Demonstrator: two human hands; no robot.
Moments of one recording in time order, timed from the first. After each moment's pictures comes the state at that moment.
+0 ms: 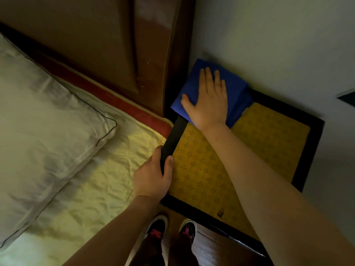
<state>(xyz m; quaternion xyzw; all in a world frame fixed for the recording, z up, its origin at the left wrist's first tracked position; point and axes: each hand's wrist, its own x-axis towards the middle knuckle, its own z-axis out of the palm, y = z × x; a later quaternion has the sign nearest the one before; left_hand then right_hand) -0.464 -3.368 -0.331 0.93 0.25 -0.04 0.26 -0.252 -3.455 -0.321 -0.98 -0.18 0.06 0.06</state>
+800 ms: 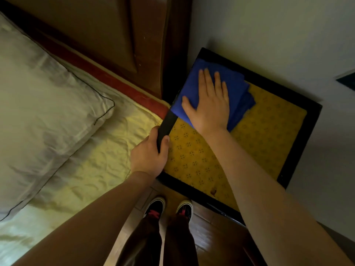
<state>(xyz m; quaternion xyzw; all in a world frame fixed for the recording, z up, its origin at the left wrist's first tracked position) -0.465 -3.369 -0.333 0.93 0.26 -0.05 0.25 -0.301 -3.483 -0.321 -0.98 -0.20 0.07 0.06</state>
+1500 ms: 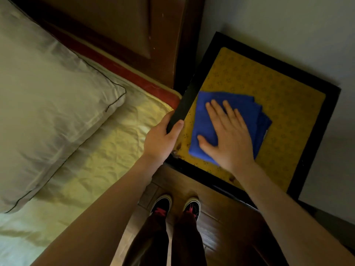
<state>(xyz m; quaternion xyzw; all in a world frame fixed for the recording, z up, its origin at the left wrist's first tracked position) -0.466 -3.350 -0.342 0.83 0.27 -0.09 0.48 -0.400 -3.540 -0.326 -0.95 -0.31 0.08 0.06</state>
